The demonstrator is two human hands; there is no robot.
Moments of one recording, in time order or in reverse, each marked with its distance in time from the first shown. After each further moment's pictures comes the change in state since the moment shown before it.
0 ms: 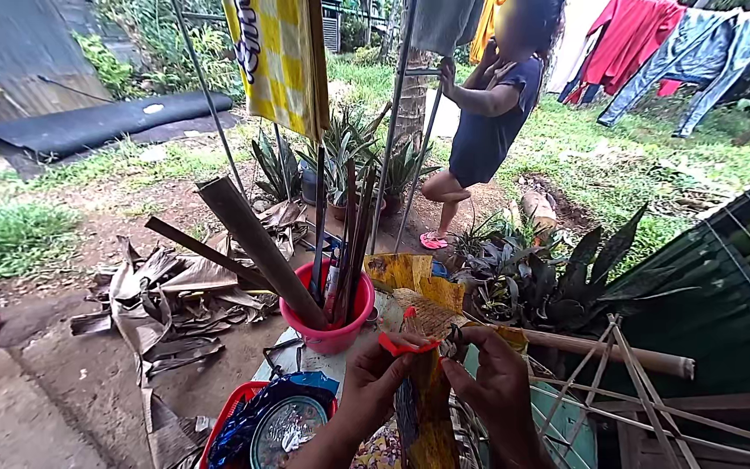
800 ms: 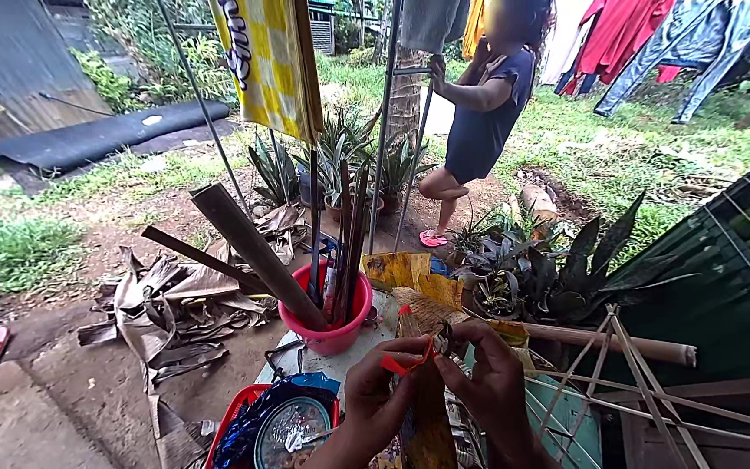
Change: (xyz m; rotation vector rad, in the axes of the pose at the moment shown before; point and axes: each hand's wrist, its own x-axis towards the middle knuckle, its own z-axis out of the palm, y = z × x) left_hand -0.007 -0.001 0.020 0.354 -0.030 0.252; right_hand -0.003 0.003 -0.003 -0.010 0.042 -0.063
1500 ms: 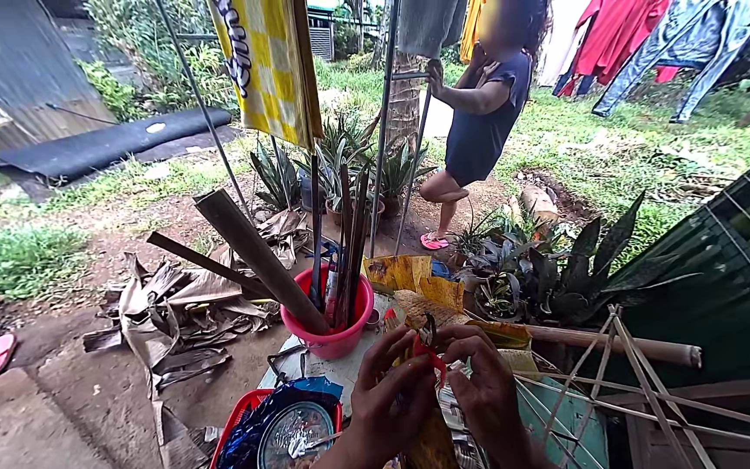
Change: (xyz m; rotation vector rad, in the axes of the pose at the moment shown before) left_hand -0.009 -0.001 0.004 0.516 0.047 0.160; right_hand -0.011 -0.002 0.002 -0.009 -0.088 -0.011
